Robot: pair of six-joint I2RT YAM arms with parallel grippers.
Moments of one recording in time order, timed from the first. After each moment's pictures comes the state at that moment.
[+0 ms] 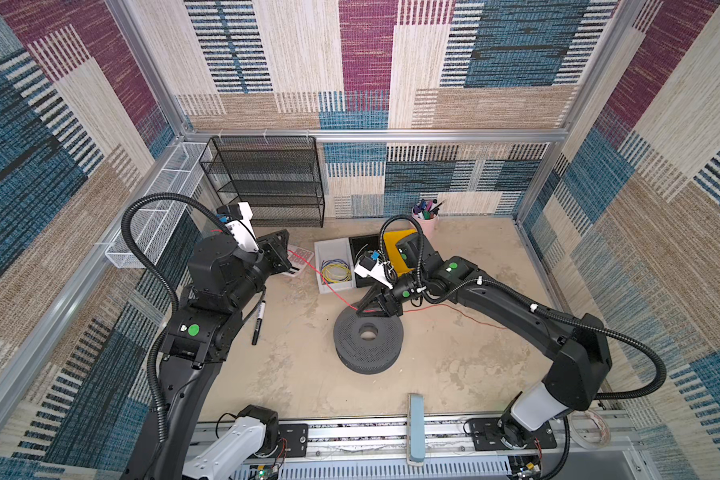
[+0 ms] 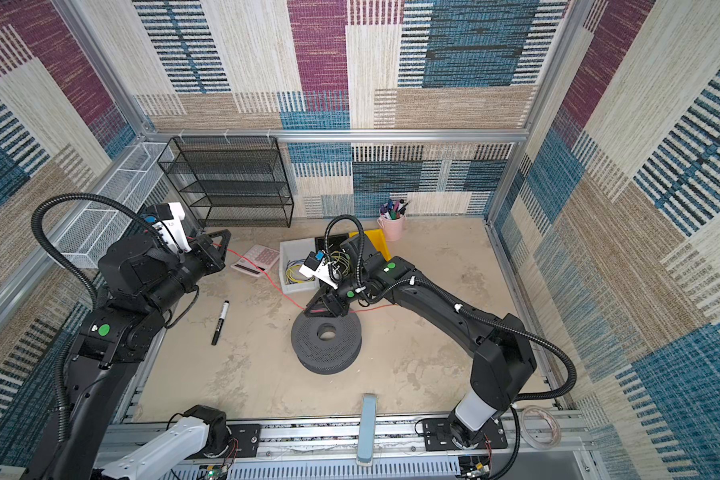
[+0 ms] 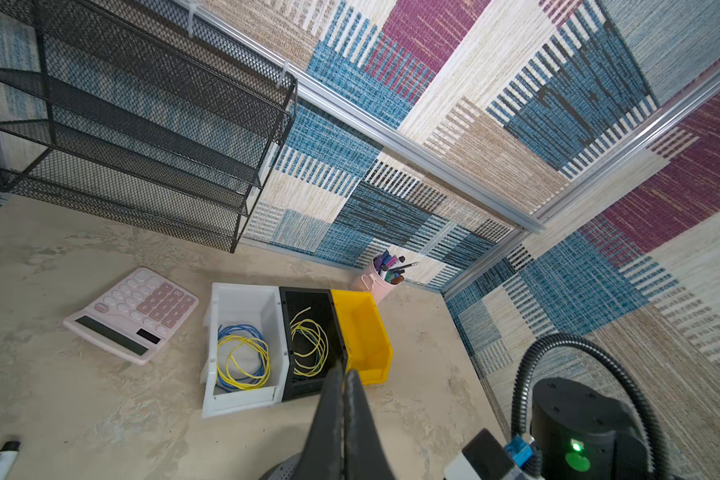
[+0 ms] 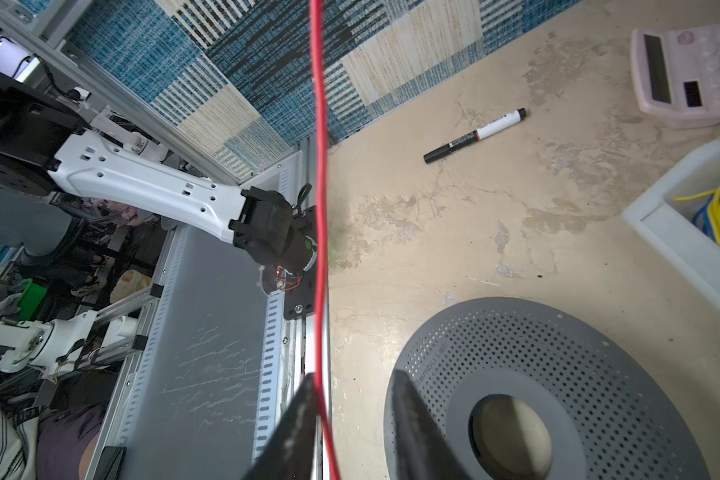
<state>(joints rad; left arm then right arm) -0.26 0.96 1.37 -0.58 0.05 -0.54 0.72 1.60 1.41 -0.60 -0.88 -0.12</state>
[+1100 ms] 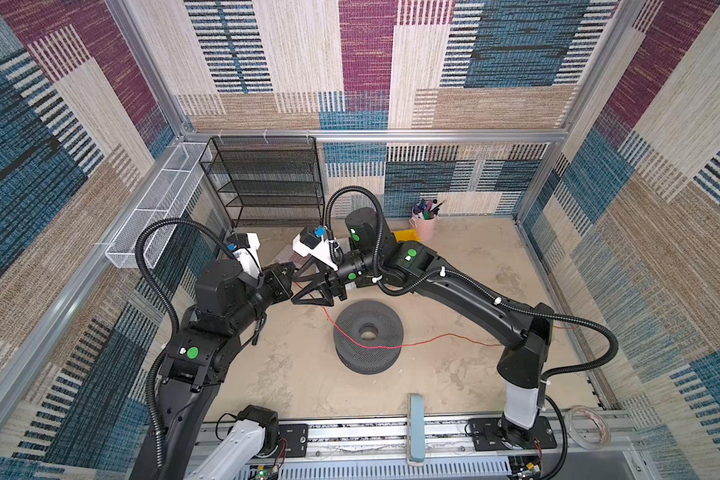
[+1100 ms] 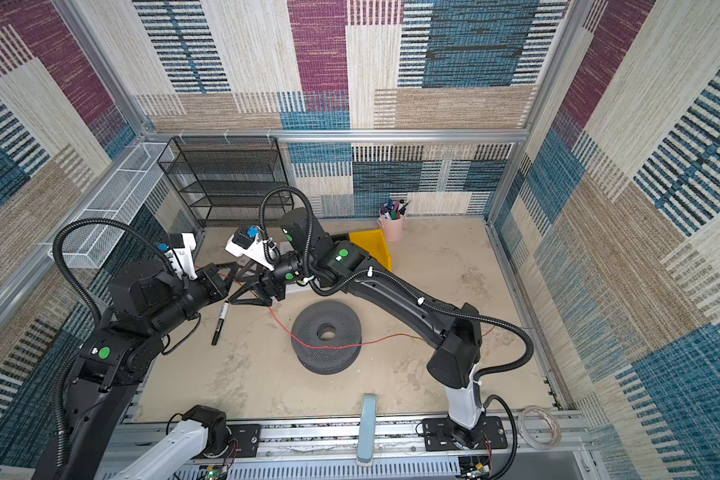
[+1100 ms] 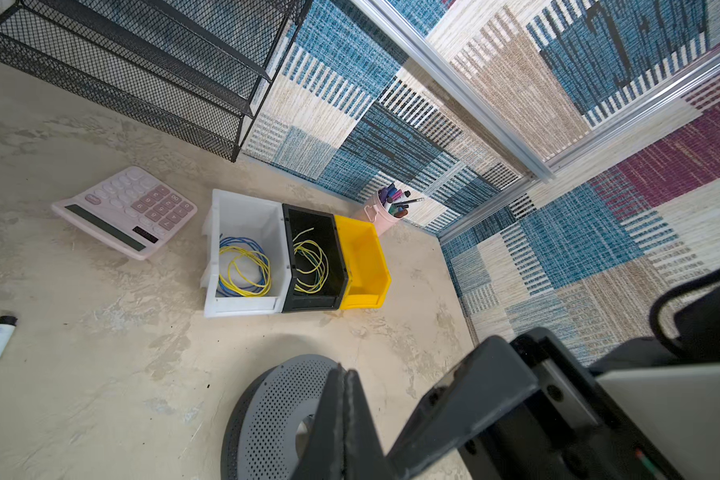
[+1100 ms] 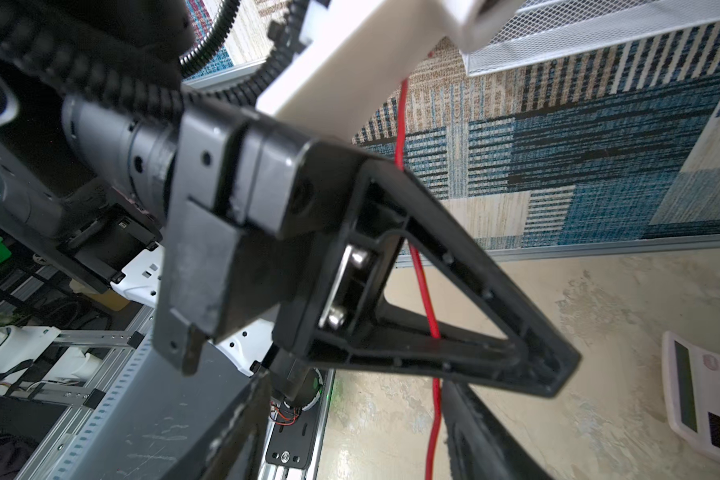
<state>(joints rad) -0.26 0.83 1.20 -0.70 0.14 -0.63 0.94 1.92 2.03 -0.50 -0.83 -0.04</state>
